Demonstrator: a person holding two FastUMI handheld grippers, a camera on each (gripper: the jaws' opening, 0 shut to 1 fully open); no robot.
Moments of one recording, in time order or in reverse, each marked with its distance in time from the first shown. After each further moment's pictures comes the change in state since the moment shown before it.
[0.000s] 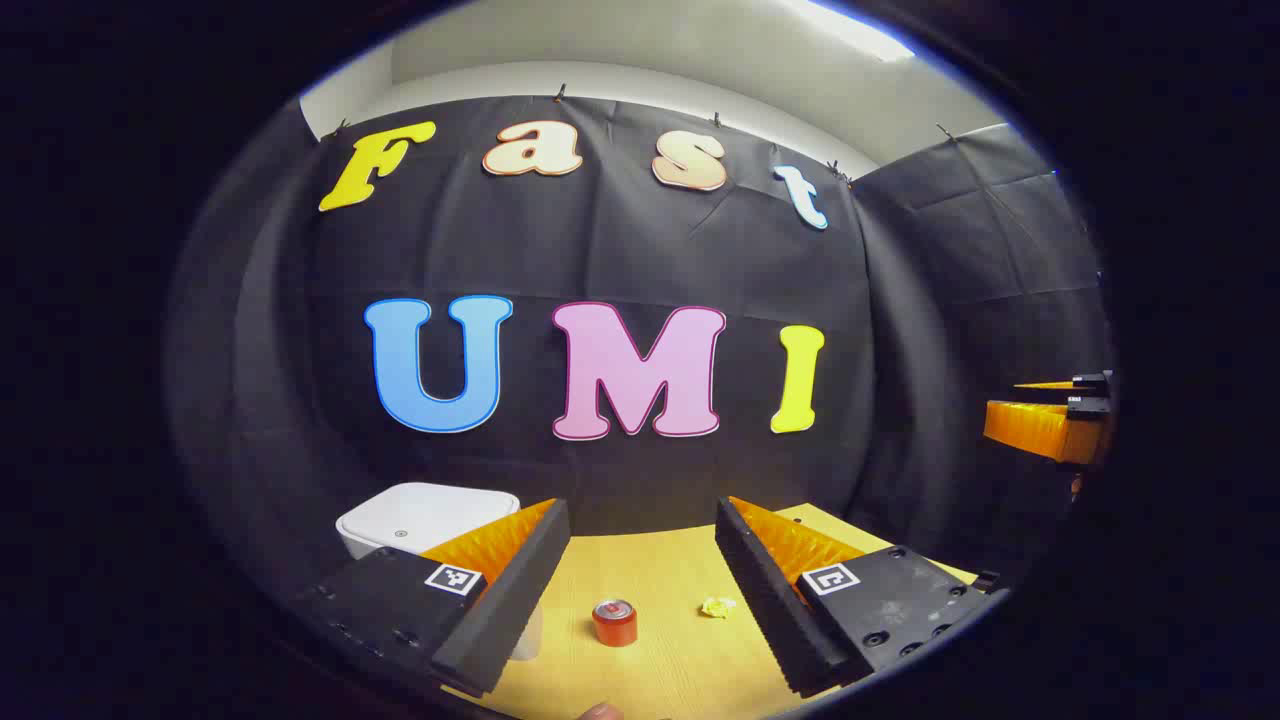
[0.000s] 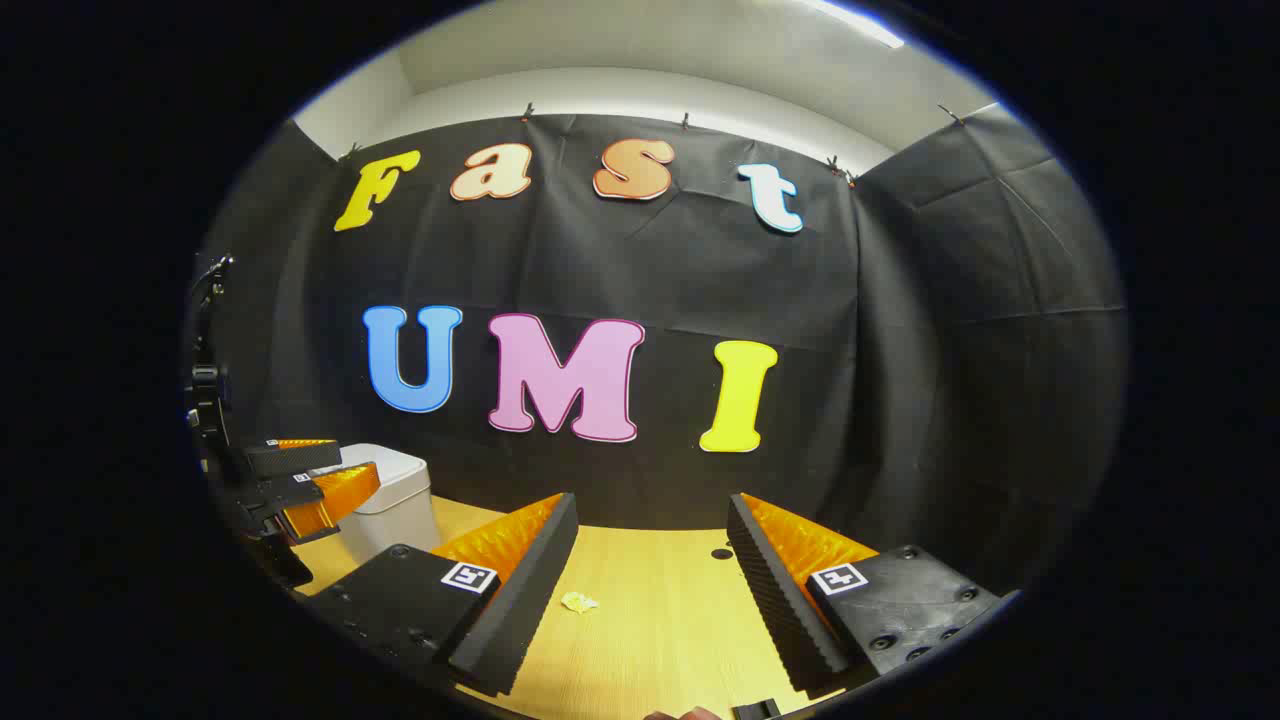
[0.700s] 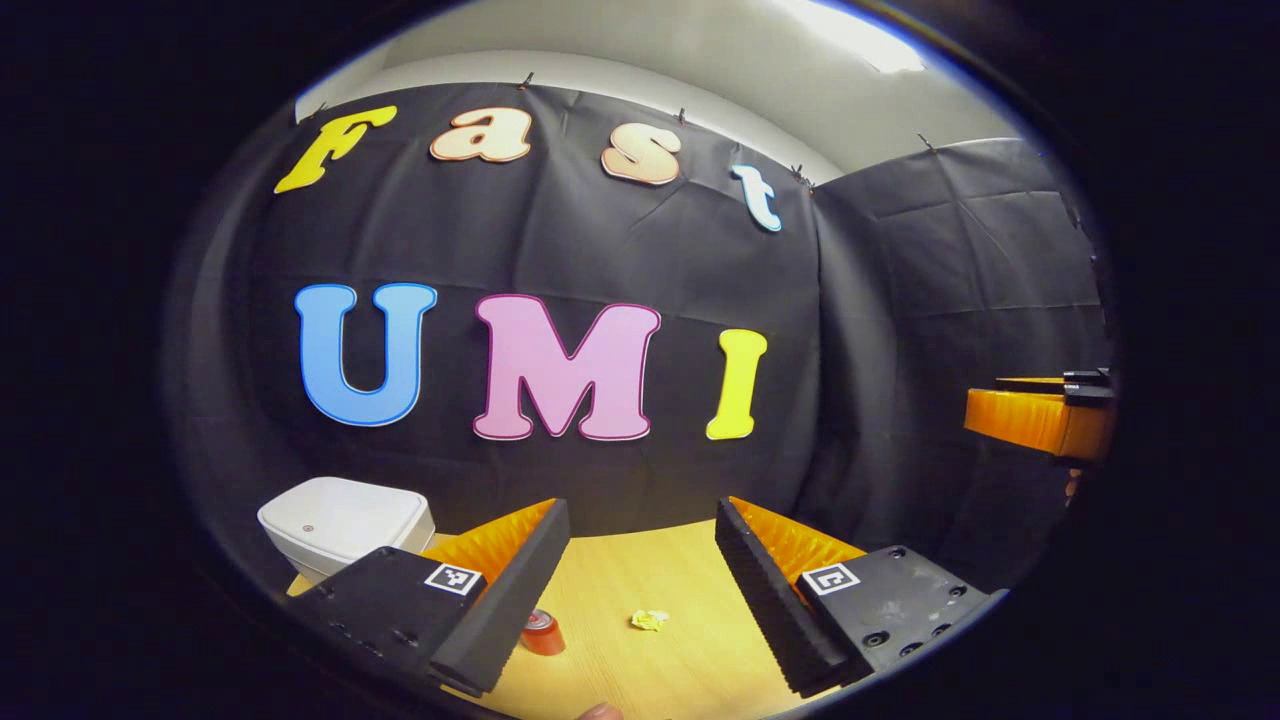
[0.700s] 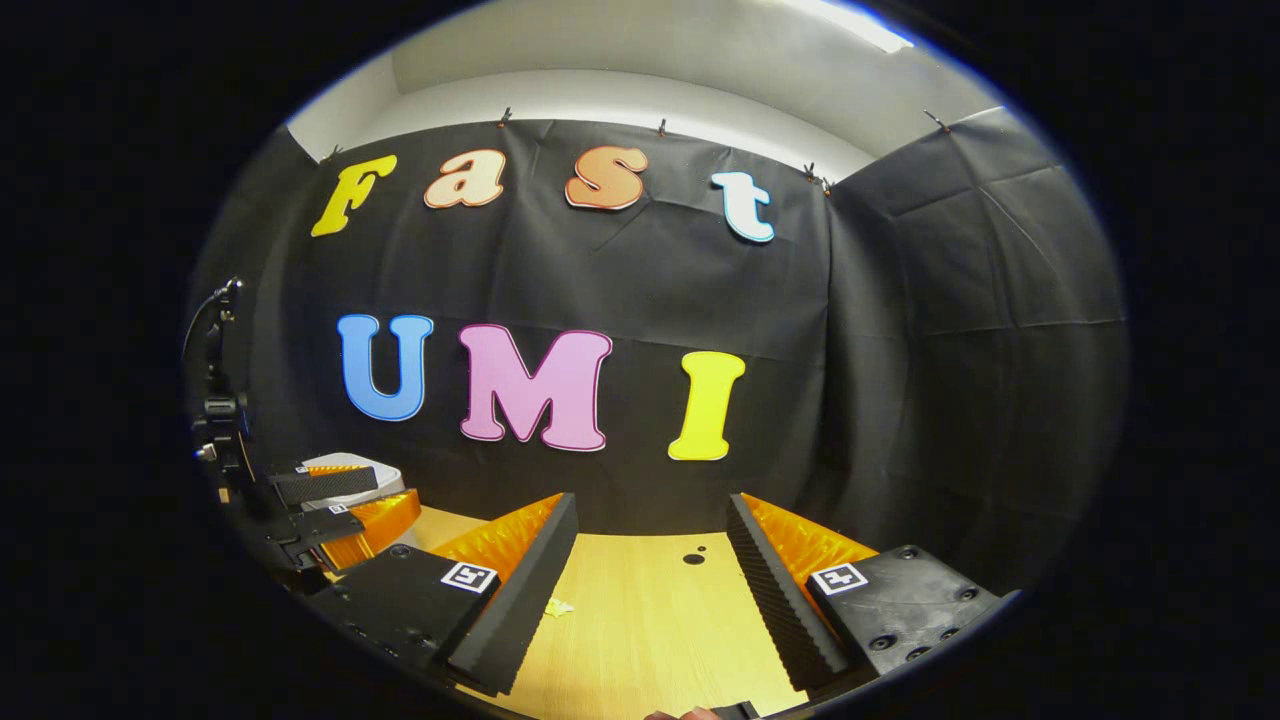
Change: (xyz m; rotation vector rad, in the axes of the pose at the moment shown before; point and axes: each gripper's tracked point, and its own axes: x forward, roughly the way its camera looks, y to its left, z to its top) left arm 0.031 -0.072 0.001 -0.023 0.005 -0.158; right arm -0.006 -0.030 0.020 0.001 -0.012 -0.070
